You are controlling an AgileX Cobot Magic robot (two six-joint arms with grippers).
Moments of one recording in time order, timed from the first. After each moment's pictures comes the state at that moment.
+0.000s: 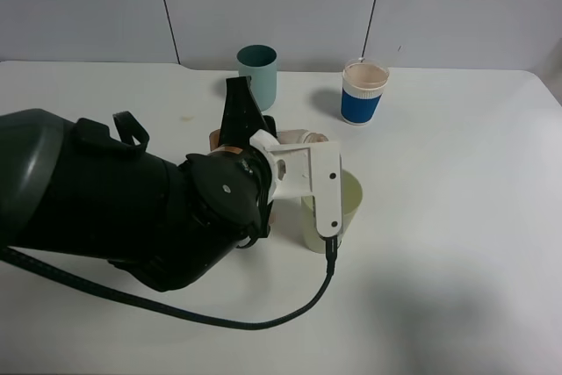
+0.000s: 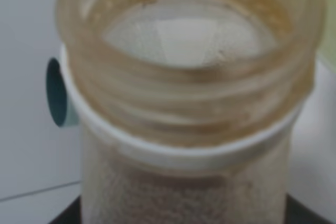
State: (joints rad) left arm -1.18 1.83 -0.87 -1.57 -0.90 2.25; right arm -0.02 0.00 -0.50 -0.07 1.06 0.07
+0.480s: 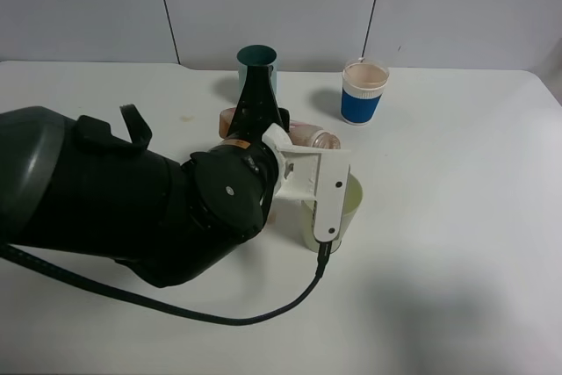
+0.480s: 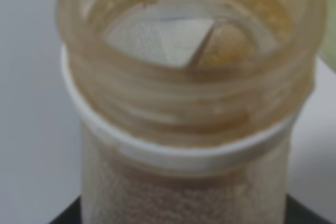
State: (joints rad) left arm -1.18 1.83 -0.87 -1.47 -0.91 2.35; right arm -0.02 0.00 -0.50 -0.07 1.06 0.07
